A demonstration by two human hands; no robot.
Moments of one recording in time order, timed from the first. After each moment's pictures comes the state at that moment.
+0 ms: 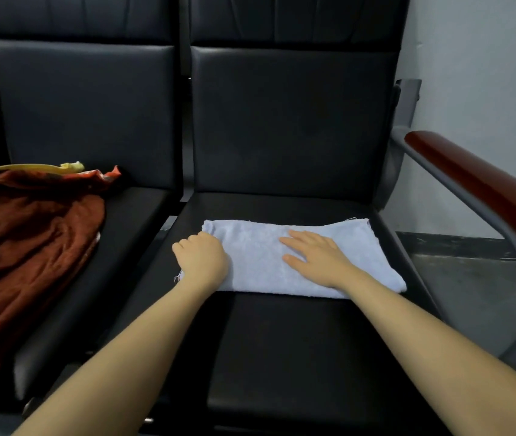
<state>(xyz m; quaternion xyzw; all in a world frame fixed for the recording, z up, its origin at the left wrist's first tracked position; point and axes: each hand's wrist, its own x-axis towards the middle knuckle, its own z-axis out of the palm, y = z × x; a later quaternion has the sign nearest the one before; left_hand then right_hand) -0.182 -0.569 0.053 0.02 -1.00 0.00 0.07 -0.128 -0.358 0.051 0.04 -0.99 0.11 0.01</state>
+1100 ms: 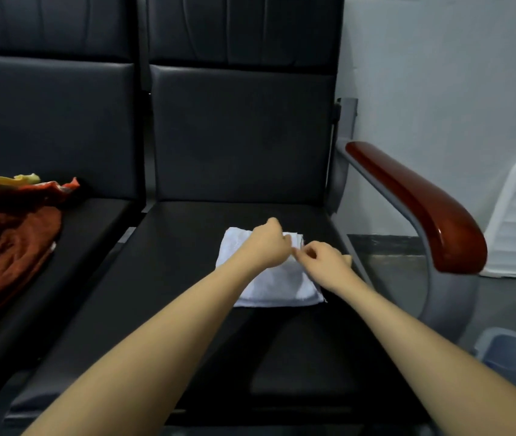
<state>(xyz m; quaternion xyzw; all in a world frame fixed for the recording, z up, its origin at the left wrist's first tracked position) -0.099 -0.449 0.126 -0.23 -0.92 -0.29 -0.09 -0.050 -0.325 0.083 -0.22 -0.95 0.23 0.05</state>
